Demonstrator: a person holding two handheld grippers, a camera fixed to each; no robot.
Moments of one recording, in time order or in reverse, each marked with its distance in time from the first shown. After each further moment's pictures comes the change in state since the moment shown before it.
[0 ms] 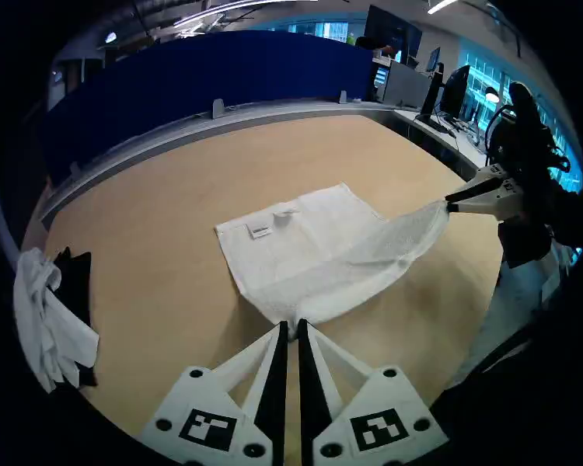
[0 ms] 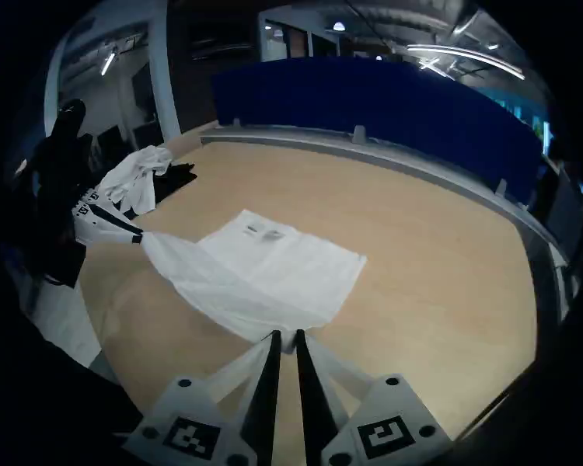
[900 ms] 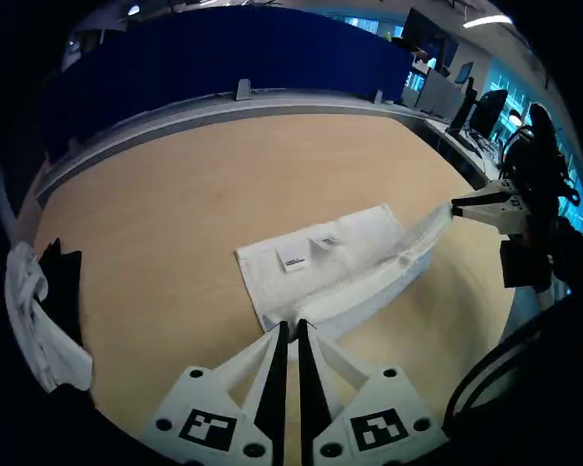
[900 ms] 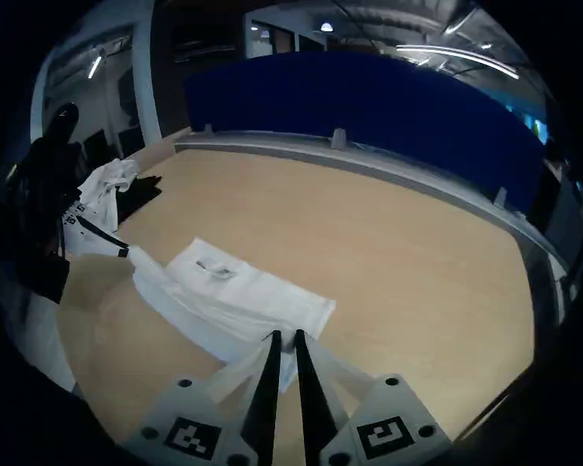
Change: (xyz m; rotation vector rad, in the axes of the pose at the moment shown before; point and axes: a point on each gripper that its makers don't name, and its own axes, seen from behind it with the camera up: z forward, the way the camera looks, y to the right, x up) left arm 0.044 -0.049 0.068 0.016 -0.065 -0.111; right arm 0.056 0.067 0.079 -0.062 0.008 0.015
